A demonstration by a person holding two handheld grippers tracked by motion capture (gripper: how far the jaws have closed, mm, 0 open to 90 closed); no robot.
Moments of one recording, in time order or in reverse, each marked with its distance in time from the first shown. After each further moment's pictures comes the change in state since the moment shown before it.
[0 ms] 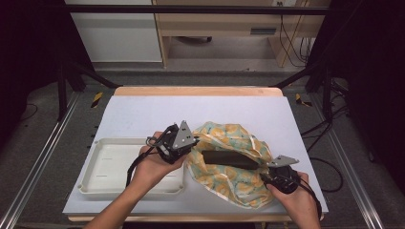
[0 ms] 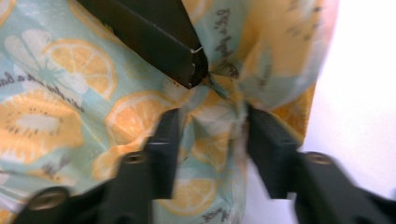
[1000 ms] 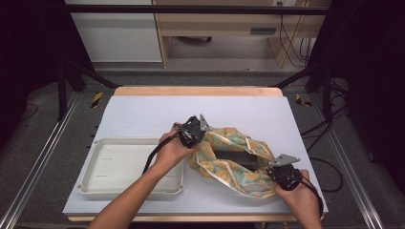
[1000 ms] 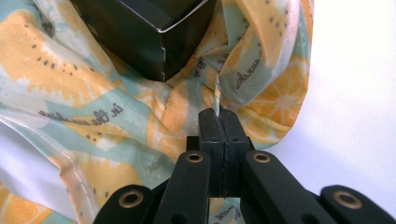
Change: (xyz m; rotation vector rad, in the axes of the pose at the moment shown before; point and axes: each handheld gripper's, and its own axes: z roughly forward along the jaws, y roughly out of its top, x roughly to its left) left arm 0.029 -0.018 0.117 0.290 0.000 -0.014; right arm -0.015 -0.005 0.010 0.006 -0.014 -0.046
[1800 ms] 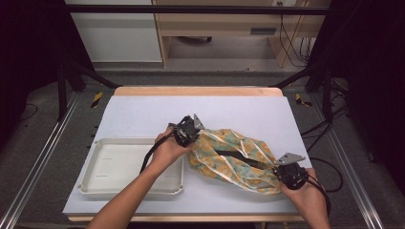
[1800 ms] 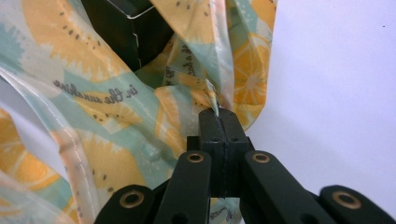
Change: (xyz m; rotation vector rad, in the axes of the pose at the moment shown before) left arm 0.014 -0.016 0.006 0.019 -0.011 -0.056; right arm -0.012 -0.001 -0.011 0.026 -0.024 -0.015
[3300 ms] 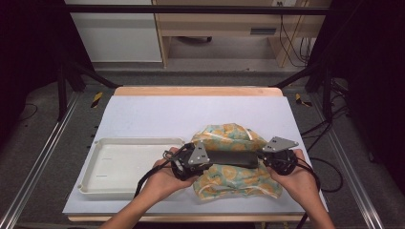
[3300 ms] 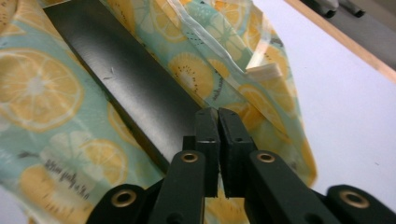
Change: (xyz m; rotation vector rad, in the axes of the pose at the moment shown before) left arm -0.092 -0.013 -0.082 -0.201 -0.208 0.128; right arm 0.009 0.063 -0.017 -0.224 0.106 -0.150
